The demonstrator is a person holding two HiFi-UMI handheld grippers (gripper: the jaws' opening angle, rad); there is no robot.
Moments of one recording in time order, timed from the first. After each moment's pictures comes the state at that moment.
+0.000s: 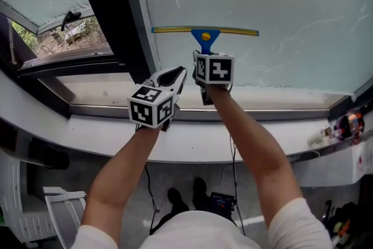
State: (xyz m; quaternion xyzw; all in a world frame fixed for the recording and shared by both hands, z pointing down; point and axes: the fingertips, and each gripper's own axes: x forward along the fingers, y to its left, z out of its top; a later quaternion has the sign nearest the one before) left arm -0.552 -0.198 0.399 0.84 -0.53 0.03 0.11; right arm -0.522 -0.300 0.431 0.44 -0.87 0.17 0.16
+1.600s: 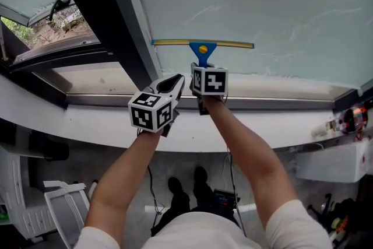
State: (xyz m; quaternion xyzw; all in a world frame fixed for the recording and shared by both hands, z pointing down) left arm -0.554 -0.199 0.504 0.82 -0.53 0.05 0.19; right arm -0.521 -0.285 0.564 0.43 -0.84 0.24 0.21
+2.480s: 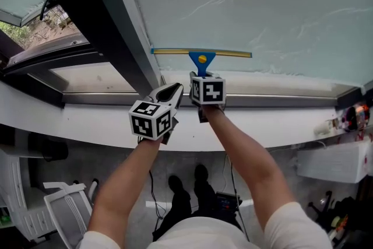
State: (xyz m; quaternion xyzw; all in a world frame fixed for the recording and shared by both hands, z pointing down) left arm -0.558 -0.199 0.567 0.81 -0.53 0.06 0.24; right arm -0.523 -0.280 0.636 0.42 -0.83 0.26 0.24
